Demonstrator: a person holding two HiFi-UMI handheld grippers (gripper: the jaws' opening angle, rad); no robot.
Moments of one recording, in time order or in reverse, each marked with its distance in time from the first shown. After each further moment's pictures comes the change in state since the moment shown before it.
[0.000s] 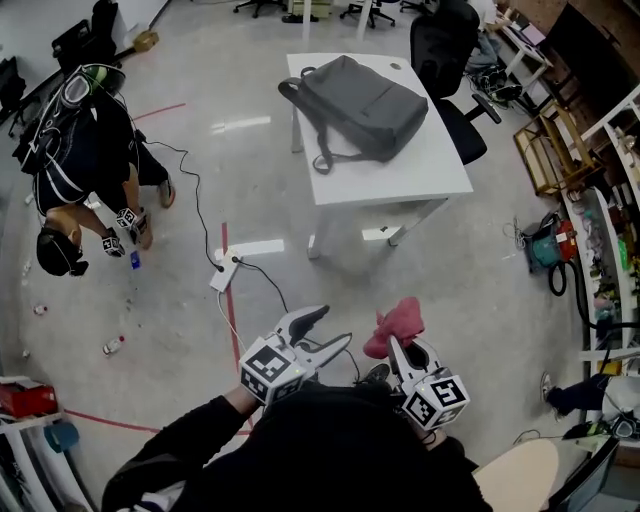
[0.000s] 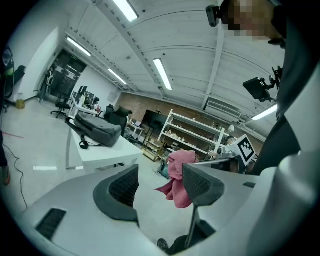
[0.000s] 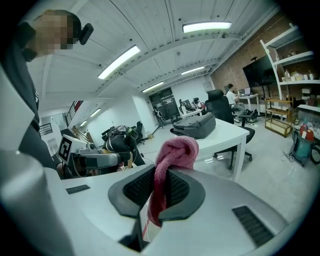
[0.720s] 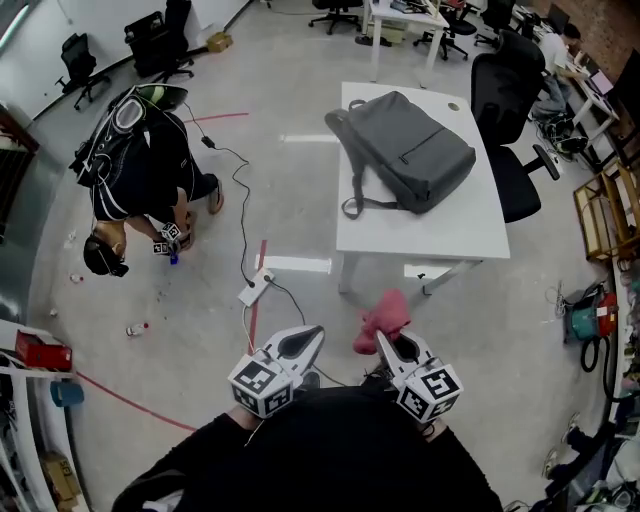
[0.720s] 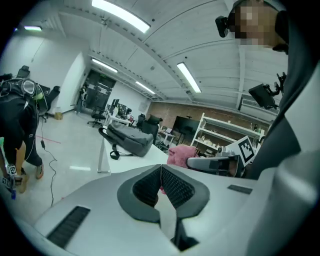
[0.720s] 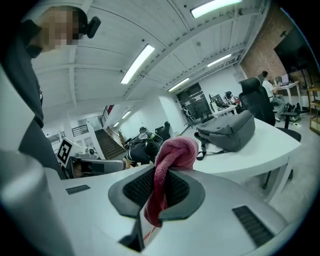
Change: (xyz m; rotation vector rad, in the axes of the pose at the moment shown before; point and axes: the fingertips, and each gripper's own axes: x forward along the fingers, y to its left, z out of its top) left arm 0.063 0.079 0.054 -0.091 -0.077 0.398; right arm 0.120 -0.073 0.089 -0.089 0.013 0.389
